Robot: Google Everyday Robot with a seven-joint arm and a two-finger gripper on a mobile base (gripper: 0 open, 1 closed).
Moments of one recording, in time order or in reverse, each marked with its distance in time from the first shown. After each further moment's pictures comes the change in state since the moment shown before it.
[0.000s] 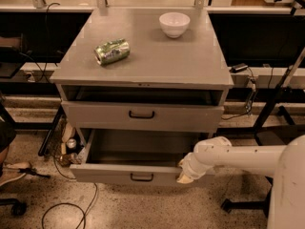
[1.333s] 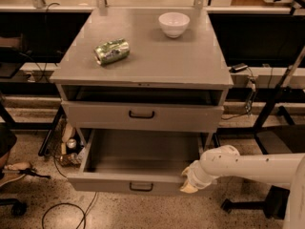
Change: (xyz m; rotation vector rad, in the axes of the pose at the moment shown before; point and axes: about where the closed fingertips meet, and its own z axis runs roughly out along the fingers) arm 0.012 0.038 -0.013 -0.001 0.001 0.097
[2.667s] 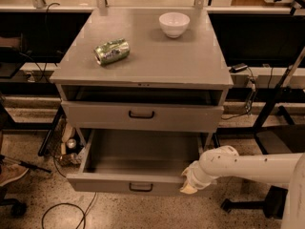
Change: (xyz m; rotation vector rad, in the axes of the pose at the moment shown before) arm -0.001 0.003 0.004 -0.009 -0.001 -0.001
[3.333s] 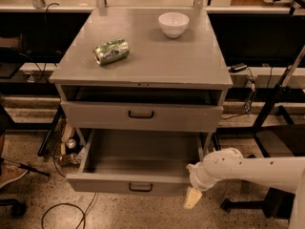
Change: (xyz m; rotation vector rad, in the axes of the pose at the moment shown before) arm 0.003 0.001 -0.007 0.017 -0.010 0.009
